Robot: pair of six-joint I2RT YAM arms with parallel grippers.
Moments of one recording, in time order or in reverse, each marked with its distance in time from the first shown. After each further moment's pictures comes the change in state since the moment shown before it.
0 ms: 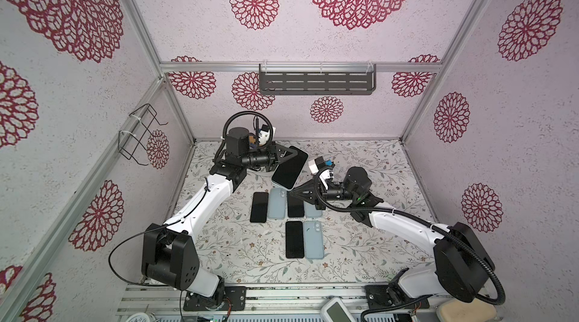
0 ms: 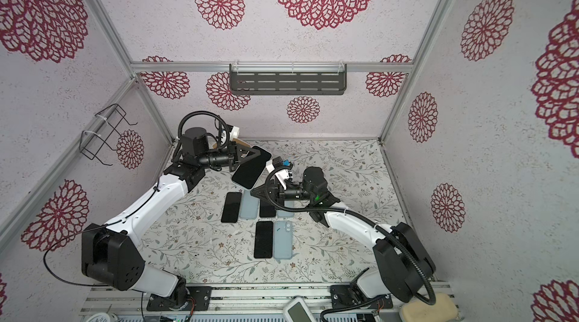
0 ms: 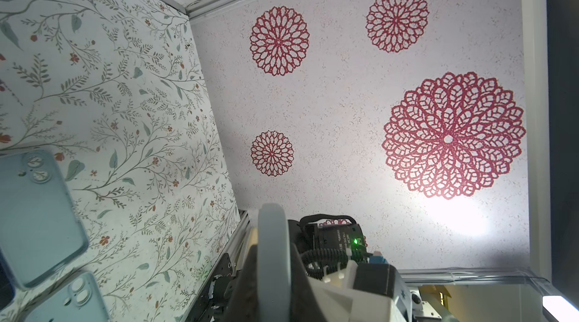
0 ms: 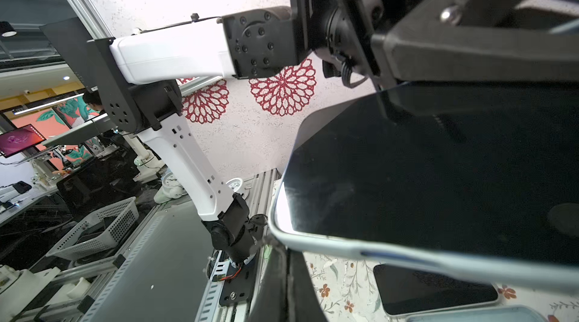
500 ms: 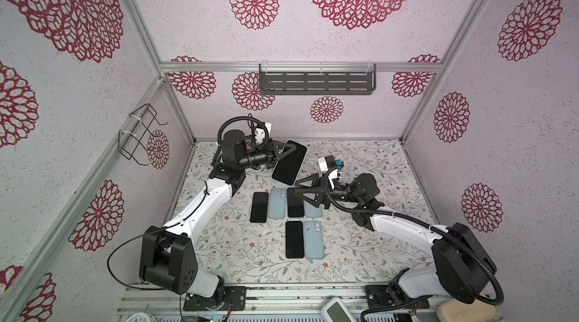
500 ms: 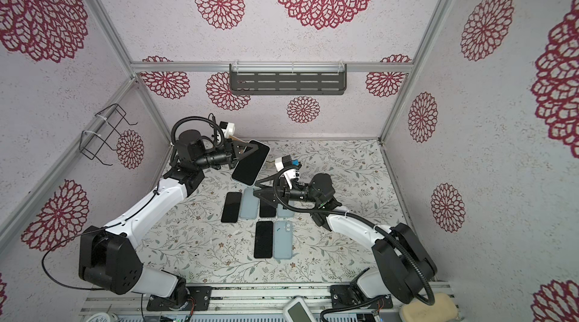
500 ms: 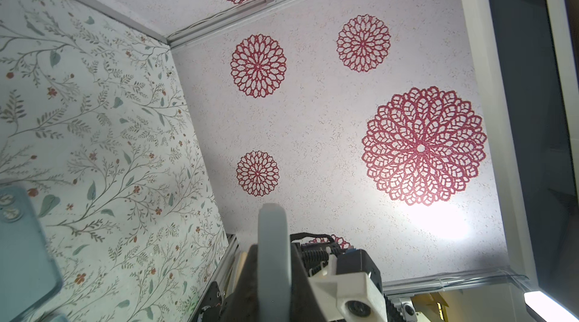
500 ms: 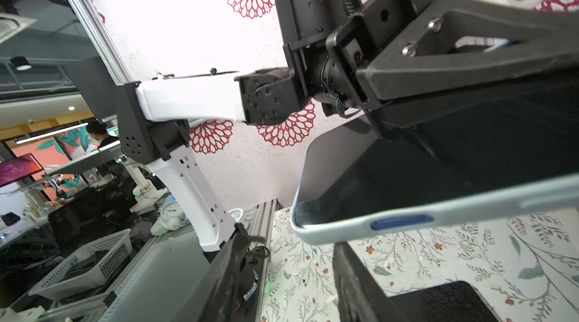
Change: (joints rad) left arm 0.012 -0.029 -0.060 0.259 -0.032 -0.119; right arm -0.016 -0.011 -0.087 0.303 0.058 0.195
